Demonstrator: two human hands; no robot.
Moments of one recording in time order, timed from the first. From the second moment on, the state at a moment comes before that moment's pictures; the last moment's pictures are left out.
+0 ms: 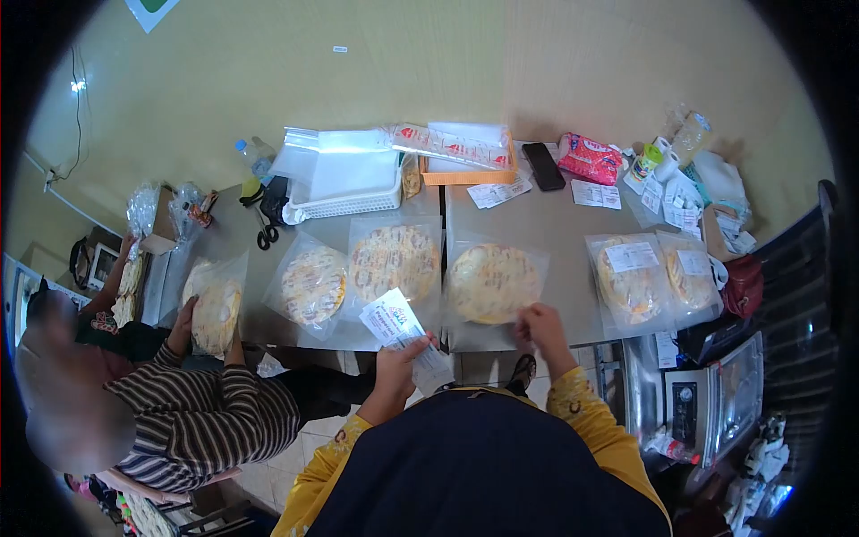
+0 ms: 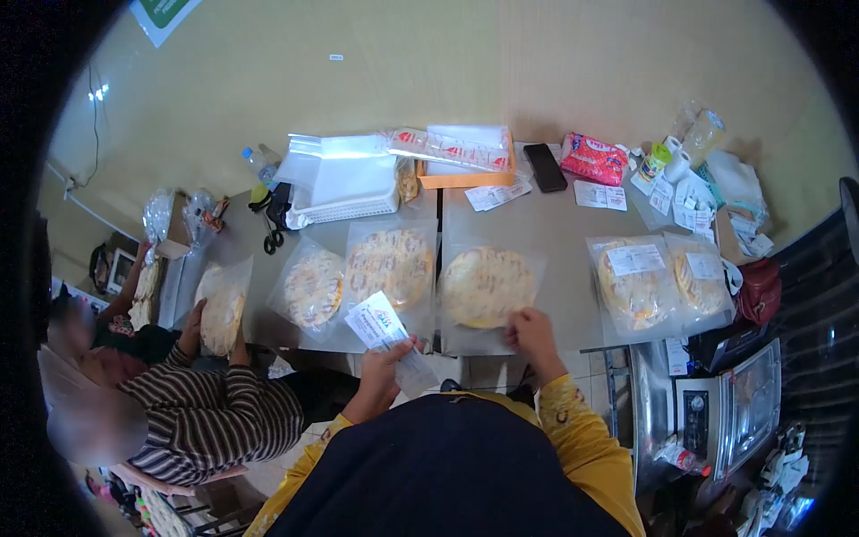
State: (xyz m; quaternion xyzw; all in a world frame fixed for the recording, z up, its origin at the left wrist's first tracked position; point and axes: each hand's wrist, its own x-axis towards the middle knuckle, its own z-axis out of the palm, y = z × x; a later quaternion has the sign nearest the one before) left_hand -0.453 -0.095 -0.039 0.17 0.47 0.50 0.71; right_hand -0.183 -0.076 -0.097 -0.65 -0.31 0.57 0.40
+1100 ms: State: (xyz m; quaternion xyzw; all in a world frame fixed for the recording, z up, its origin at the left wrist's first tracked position) left_hand -0.346 -0.078 -0.060 0.37 0.49 0.32 0.72; right_hand -0.206 -0.087 -0.066 -0.56 -0.43 0.51 0.49
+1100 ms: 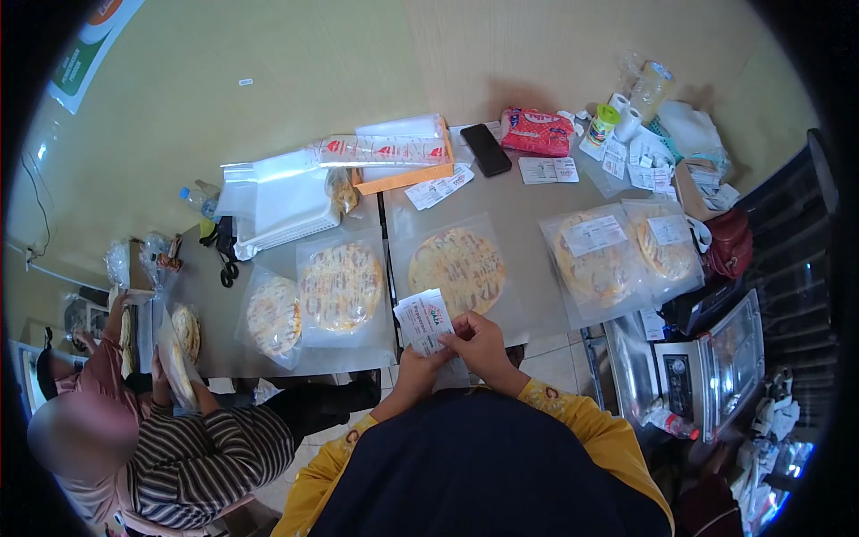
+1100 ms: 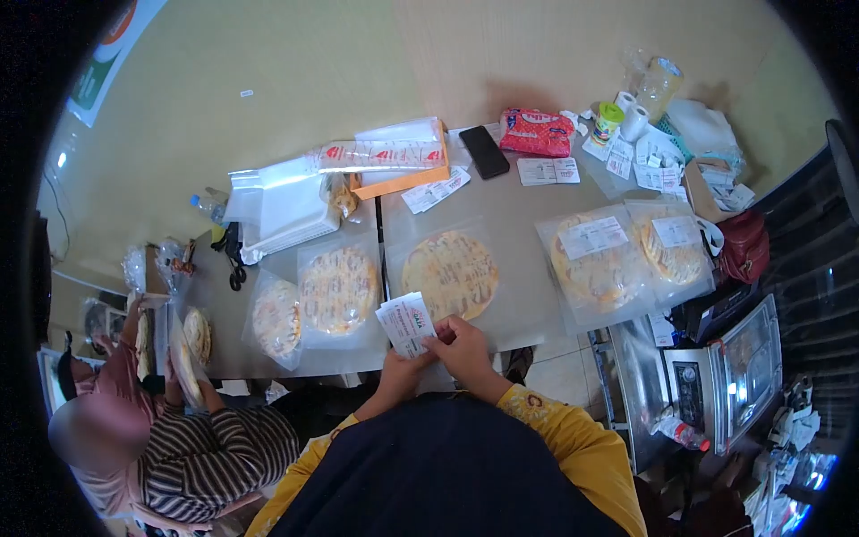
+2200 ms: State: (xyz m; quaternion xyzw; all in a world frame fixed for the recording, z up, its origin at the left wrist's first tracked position) left_hand -0.387 -0.057 -0.075 0.11 0.39 0.20 0.89; right_hand -0.103 -0.151 -0.116 -0.60 -0.25 0.73 0.22
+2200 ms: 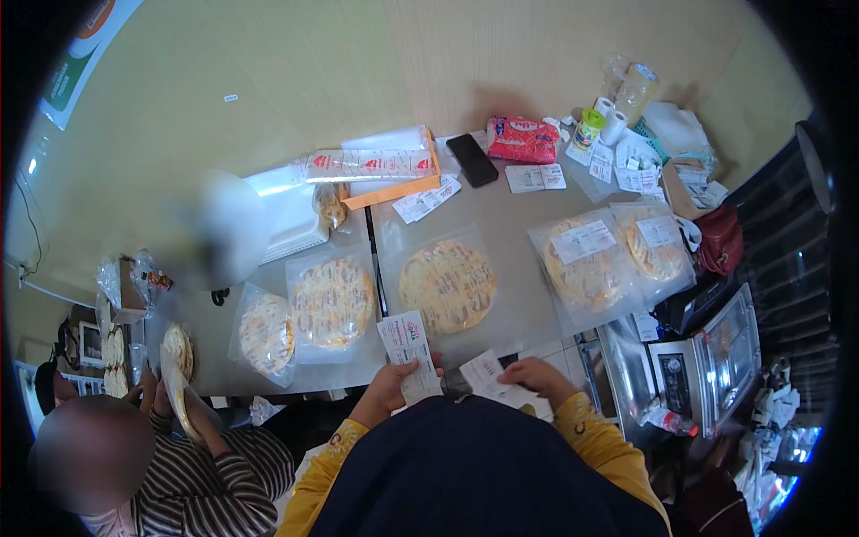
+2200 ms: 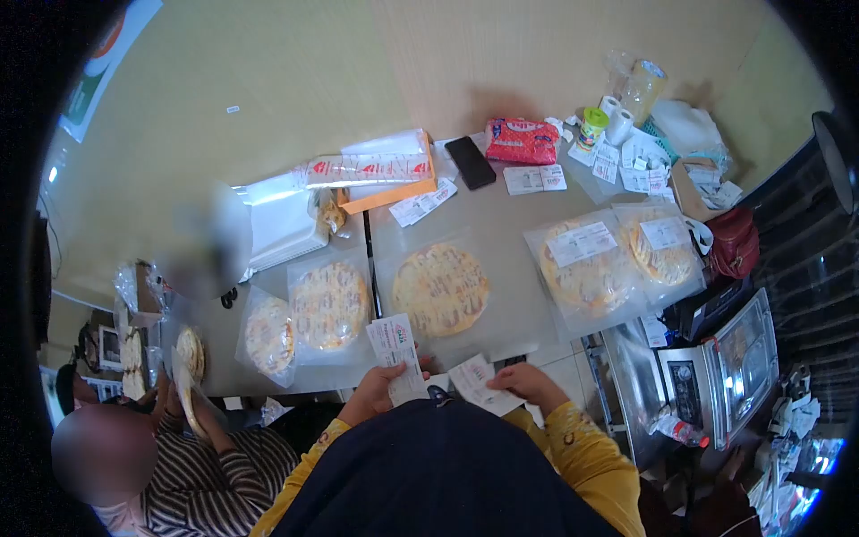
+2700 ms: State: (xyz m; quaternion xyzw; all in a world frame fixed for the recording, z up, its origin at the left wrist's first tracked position) left_hand -0.362 -0.072 -0.048 0.08 0.31 0.27 0.91; right_hand -0.184 -0.089 -0.180 -0.57 -0.05 0.51 0.64
